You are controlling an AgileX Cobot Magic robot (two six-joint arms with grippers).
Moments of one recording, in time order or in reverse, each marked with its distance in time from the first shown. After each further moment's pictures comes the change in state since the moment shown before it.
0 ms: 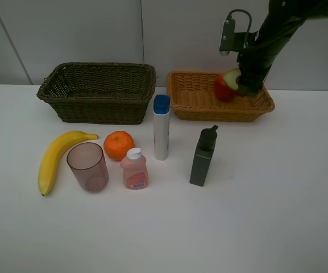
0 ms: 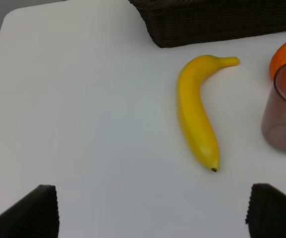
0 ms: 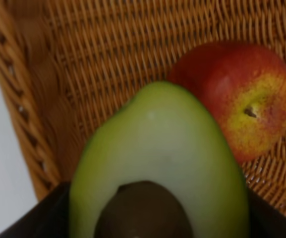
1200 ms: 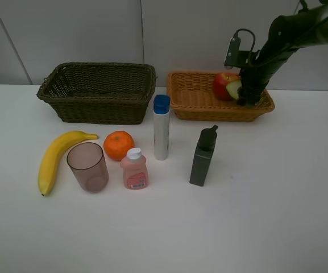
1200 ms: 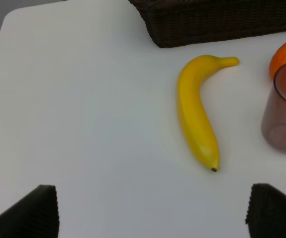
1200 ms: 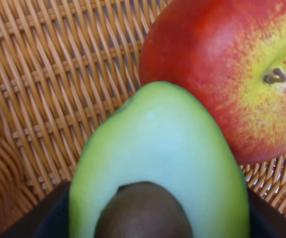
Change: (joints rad) left arm 0.000 0.000 0.000 0.000 0.000 0.000; right arm -0.077 0.127 -0.008 0.047 -0.163 -0.010
